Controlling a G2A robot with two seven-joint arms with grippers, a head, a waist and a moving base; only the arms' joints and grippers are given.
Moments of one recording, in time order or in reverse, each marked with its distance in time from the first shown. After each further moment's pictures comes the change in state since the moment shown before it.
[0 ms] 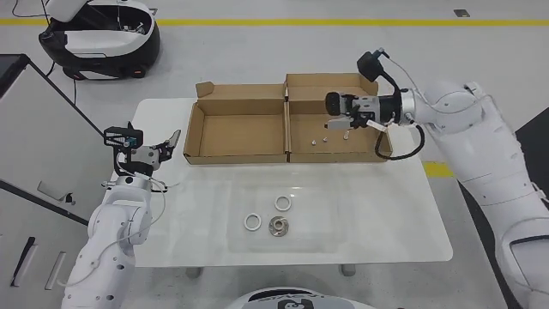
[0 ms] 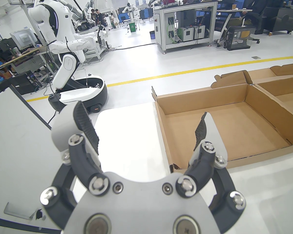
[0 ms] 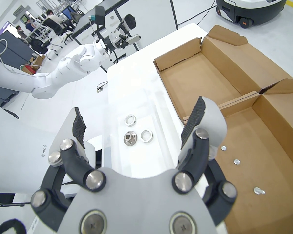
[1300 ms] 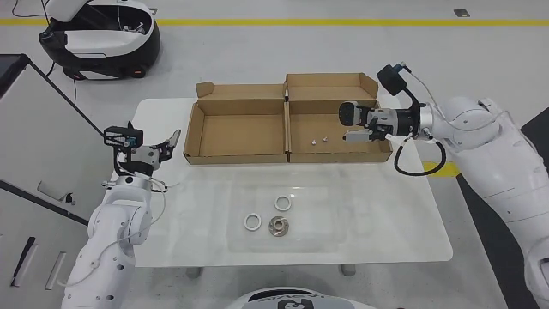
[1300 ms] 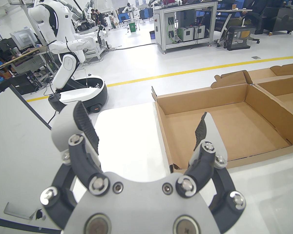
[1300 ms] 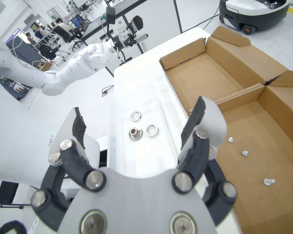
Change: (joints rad) left arm 0.001 0.001 0.002 -0.025 0.022 -0.006 -0.009; right arm -0.067 0.124 -0.035 -0.037 0.081 -0.093 -0.093
